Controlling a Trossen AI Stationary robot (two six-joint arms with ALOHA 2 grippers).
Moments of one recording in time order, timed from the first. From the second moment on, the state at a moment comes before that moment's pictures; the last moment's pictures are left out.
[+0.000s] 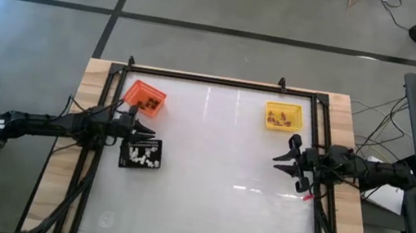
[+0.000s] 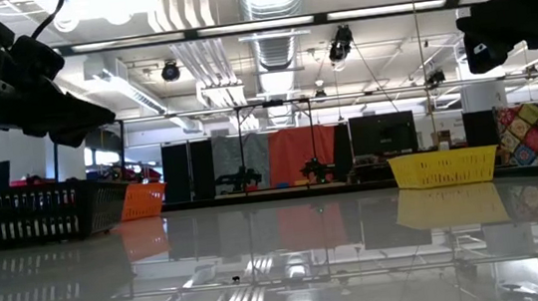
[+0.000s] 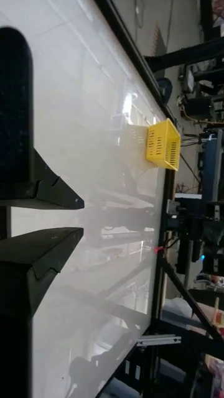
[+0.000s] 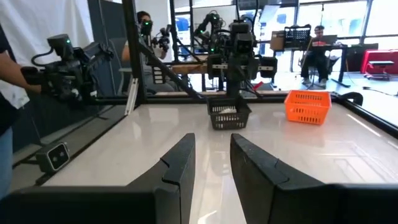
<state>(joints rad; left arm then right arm) 0.15 0.20 0.02 0.00 0.08 -0.06 0.03 0.02 0.02 0.01 -0.15 0.05</state>
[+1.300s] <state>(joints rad) 0.15 0.21 0.02 0.01 0.09 -0.06 0.03 0.02 0.02 0.01 -0.16 0.05</state>
